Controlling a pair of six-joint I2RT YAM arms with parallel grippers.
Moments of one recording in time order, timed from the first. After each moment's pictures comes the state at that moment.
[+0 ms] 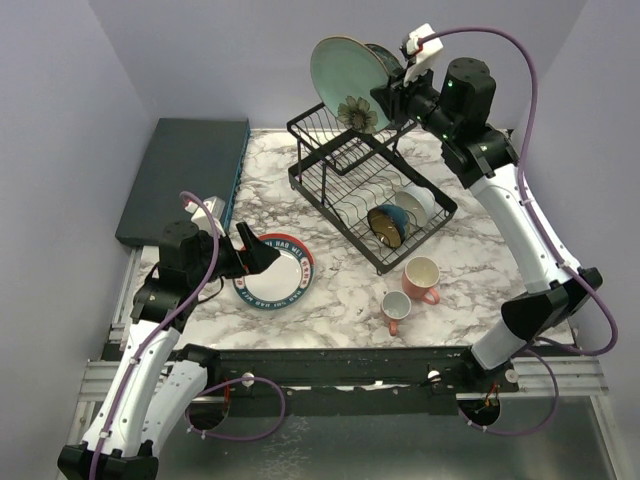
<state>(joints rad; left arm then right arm) -0.22 0.67 0.74 -0.54 0.42 -0.54 0.46 1.60 1.90 -0.31 -0.17 -0.15</state>
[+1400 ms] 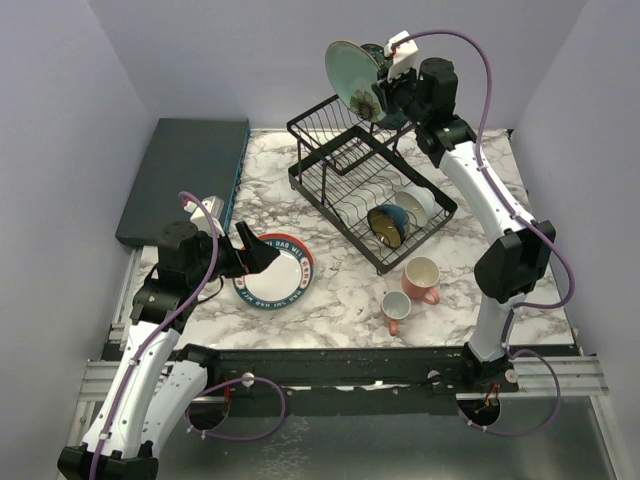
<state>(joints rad) -0.22 0.66 0.74 -0.52 0.42 -0.54 0.36 1.91 1.97 -0.11 -0.12 -0.27</state>
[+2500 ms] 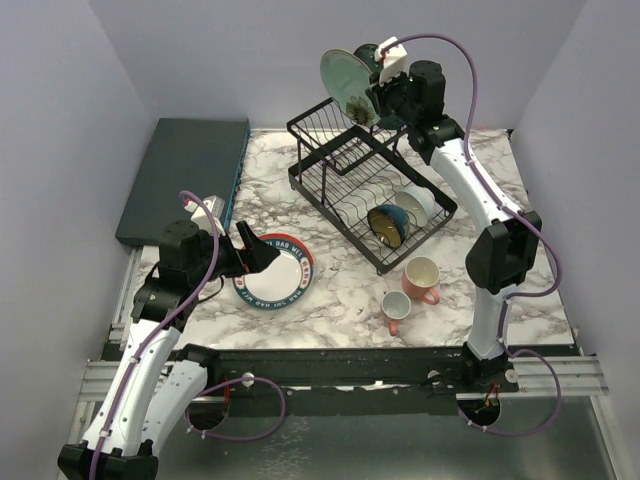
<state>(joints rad) -0.22 0.67 0.74 -0.52 0.42 -0.54 0.36 1.99 2.01 -0.10 -0.13 -0.29</state>
